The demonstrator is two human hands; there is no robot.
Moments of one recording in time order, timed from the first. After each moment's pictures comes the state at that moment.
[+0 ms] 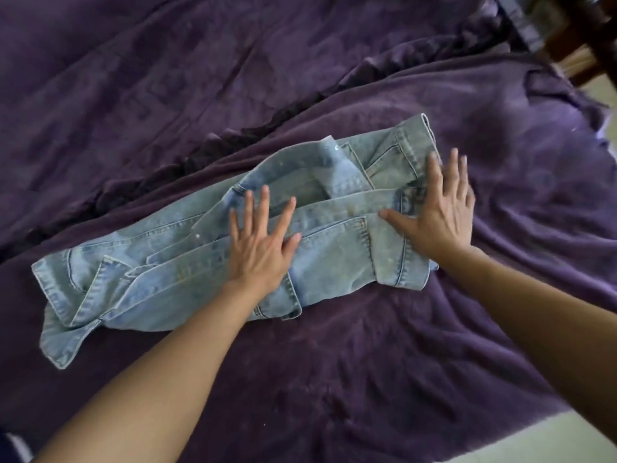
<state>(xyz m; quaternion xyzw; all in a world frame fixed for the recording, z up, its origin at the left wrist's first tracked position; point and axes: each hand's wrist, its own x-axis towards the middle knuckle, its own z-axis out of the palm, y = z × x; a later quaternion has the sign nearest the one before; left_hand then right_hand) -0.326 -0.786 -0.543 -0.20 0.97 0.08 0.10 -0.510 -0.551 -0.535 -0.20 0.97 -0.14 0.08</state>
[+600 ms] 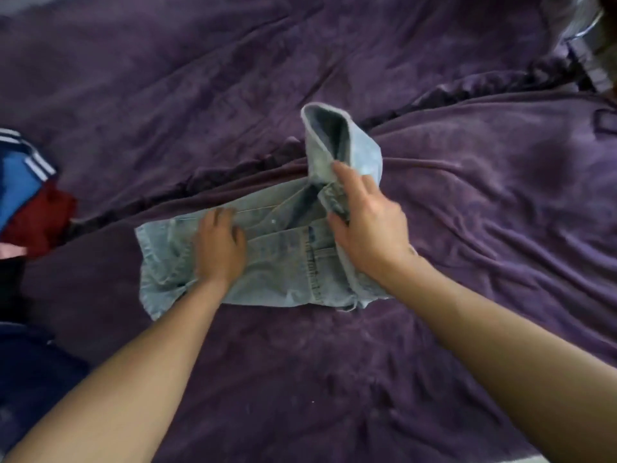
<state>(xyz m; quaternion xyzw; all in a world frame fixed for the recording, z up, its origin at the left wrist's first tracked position) -0.220 -0.896 -0.486 -0.42 0.89 0.18 -0.04 -0.377 -0.716 -0.414 -0.36 0.89 -0.26 0.10</state>
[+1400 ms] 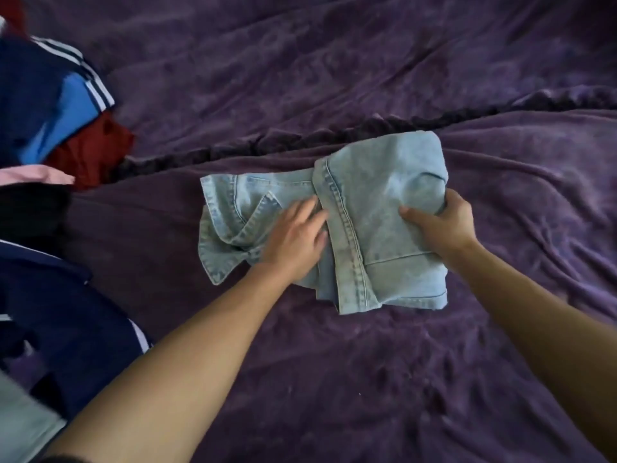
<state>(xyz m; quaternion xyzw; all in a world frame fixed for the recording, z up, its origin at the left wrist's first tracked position) -0.166 -0.900 -0.516 -0.24 0.95 0.20 0.03 -0.362 -0.743 -0.491 -0.08 0.87 -0.40 0.29</state>
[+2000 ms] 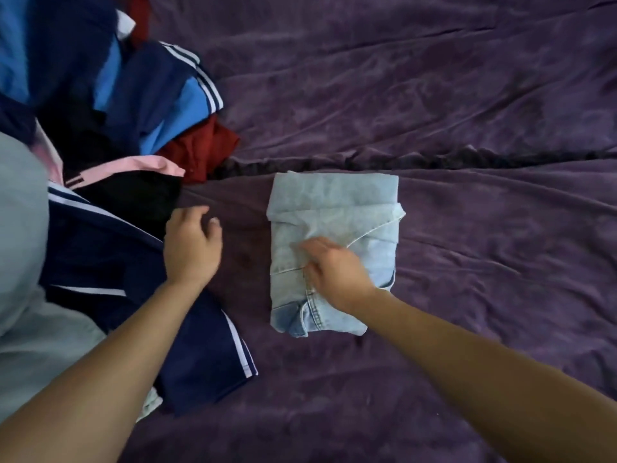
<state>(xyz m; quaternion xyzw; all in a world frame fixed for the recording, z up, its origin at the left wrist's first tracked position) 0.063 -1.062 -0.462 -0.59 0.77 0.19 -0.12 -0.116 -0.909 -0.462 -0.54 0.75 -0.19 0.34</state>
